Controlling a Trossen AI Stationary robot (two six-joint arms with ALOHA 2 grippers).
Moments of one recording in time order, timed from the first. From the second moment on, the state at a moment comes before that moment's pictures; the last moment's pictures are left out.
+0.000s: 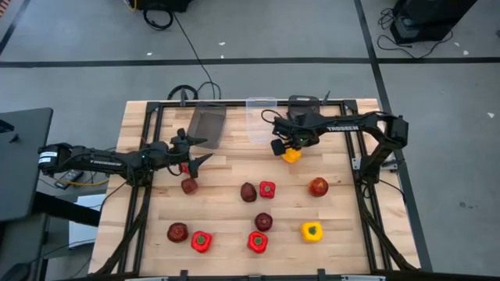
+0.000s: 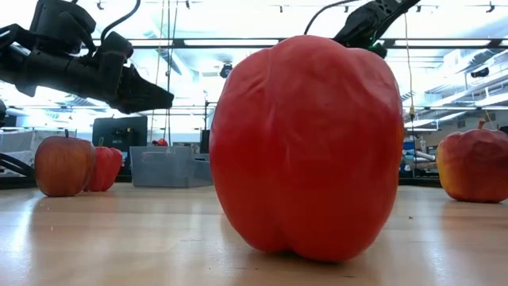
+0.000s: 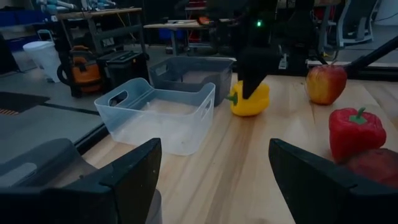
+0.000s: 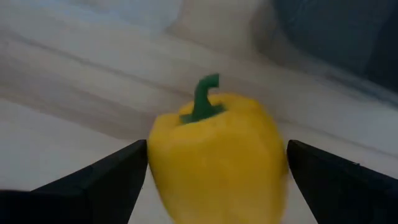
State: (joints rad) left arm 0.14 0.78 0.09 0.59 -0.23 0.02; right arm -0.33 1.70 1.12 -0.84 0.06 0.95
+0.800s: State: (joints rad) left arm 0.14 0.78 0.09 0.50 -0.24 -0.06; right arm -0.32 1.66 1.31 -0.85 0.05 0.74
